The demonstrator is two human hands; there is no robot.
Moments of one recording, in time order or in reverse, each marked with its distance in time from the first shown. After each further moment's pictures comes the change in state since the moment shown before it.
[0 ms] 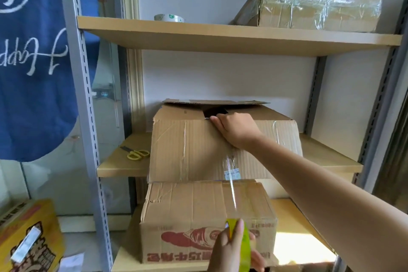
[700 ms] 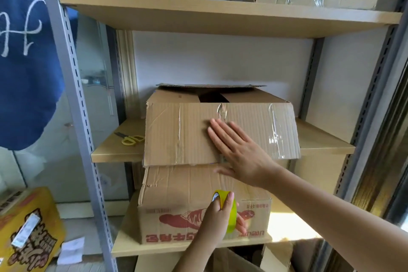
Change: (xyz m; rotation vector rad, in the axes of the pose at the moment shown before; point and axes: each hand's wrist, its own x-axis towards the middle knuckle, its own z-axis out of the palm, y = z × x) left_hand 0.038 -0.028 -0.004 -0.200 -0.066 -0.075; right_hand -0.114 -0.005 0.025 -0.236 -0.031 -0.384
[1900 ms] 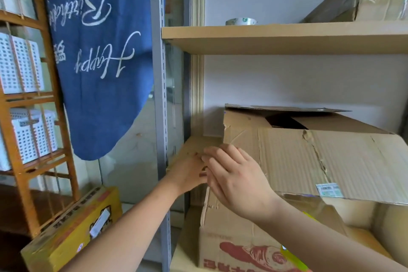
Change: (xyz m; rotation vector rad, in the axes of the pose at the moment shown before) left_hand 0.024 0.111 -0.262 1.291 0.138 0.505; right_hand 0.132 -0.127 -0.056 0.283 0.500 -0.060
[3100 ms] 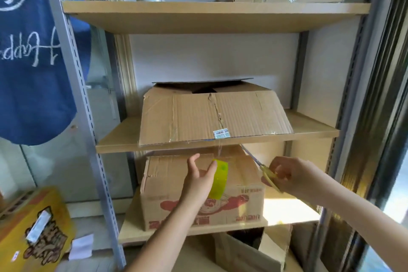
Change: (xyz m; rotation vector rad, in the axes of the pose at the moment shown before) left_hand -0.036 0.247 0.073 -0.944 0.039 -0.666; right_hand -0.220 0.072 -0.186 0.389 -0.707 1.144
